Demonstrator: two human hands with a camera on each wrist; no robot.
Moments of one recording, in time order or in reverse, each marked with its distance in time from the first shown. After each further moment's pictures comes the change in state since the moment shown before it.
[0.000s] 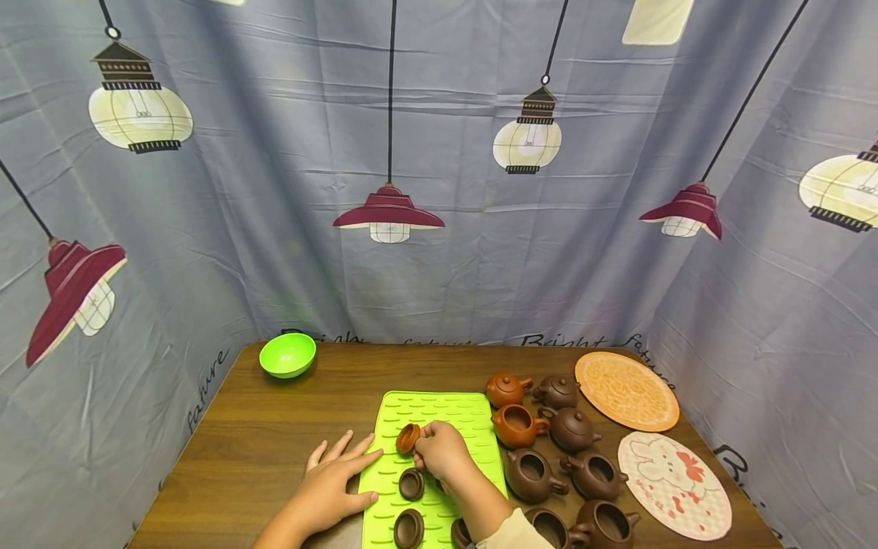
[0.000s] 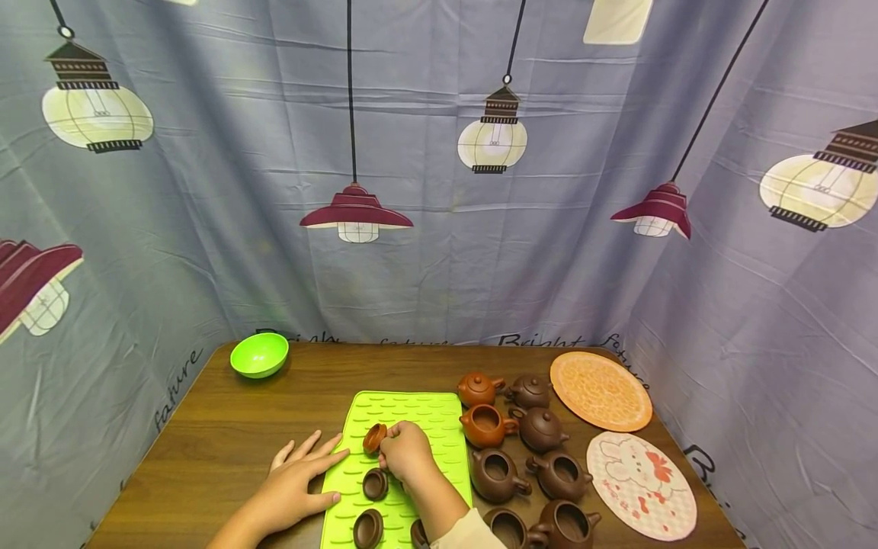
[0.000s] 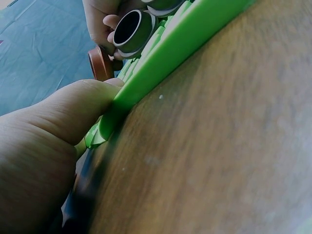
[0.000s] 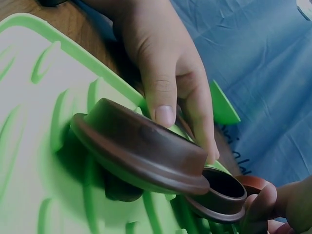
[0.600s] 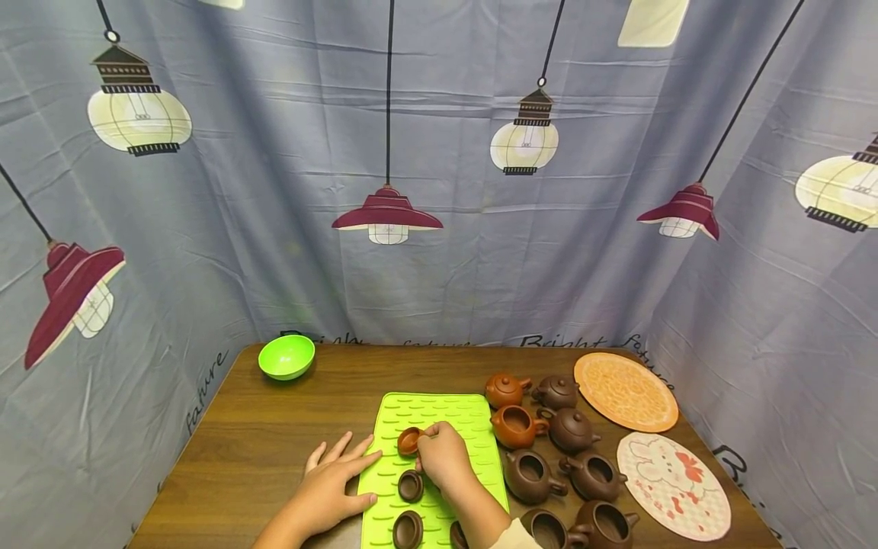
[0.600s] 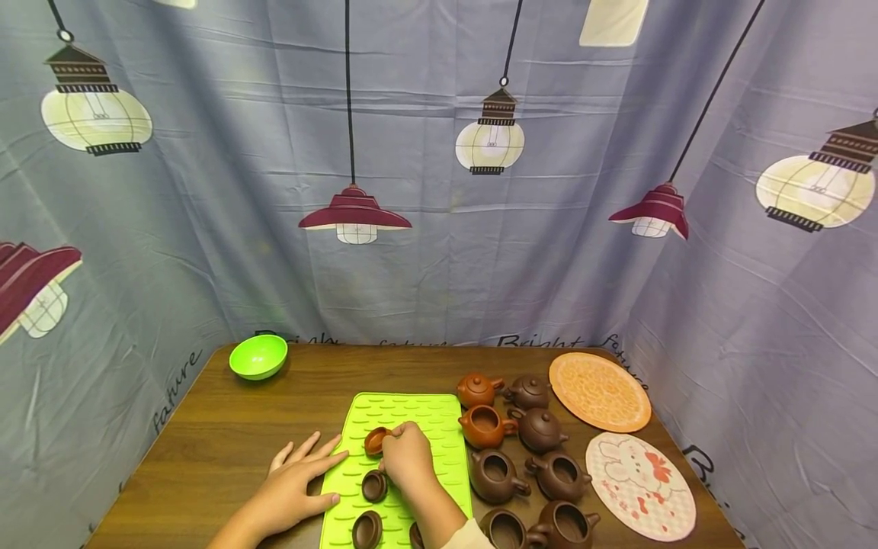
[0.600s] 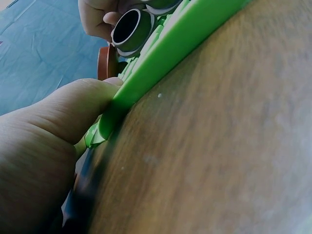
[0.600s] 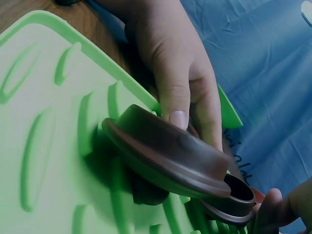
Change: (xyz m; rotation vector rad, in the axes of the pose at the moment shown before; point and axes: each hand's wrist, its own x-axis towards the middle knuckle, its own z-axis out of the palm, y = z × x) left_hand 0.000 0.002 -0.001 0.000 -0.001 -0.001; right_hand -0.004 0.001 0.003 -0.037 0.127 0.000
